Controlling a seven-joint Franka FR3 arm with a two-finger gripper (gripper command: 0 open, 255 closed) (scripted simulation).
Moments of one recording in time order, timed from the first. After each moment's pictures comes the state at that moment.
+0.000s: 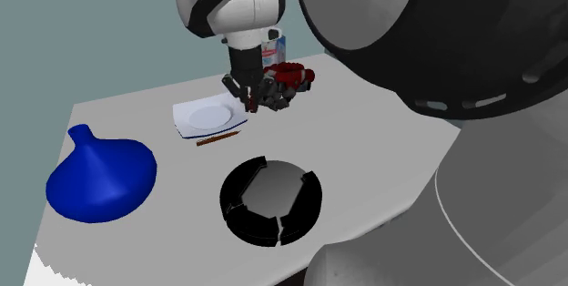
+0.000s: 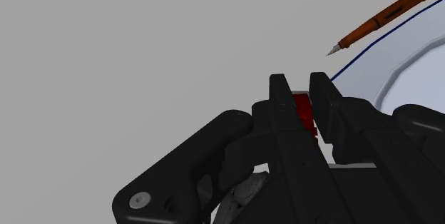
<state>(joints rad) 0.09 -0.09 0.59 -2.09 0.05 1.99 0.56</state>
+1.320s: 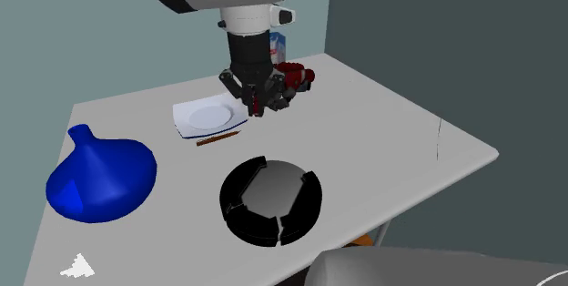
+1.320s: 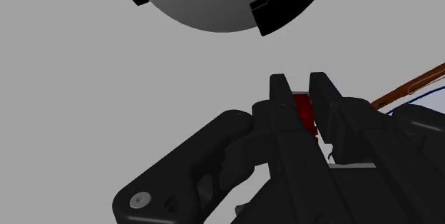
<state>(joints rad) 0.16 -0.53 0.50 -2.29 0.24 1.79 0.45</state>
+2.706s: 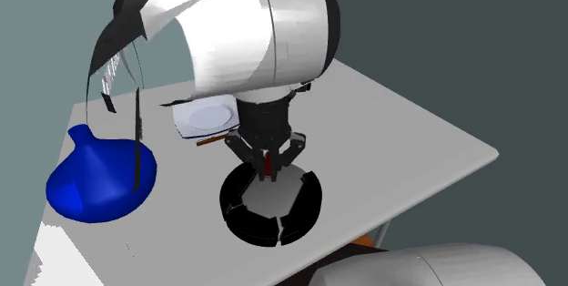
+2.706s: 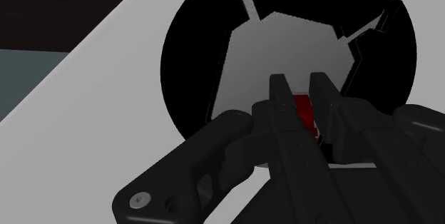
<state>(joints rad) 0.34 -1.01 0.45 -2.69 0.37 1.70 0.44</state>
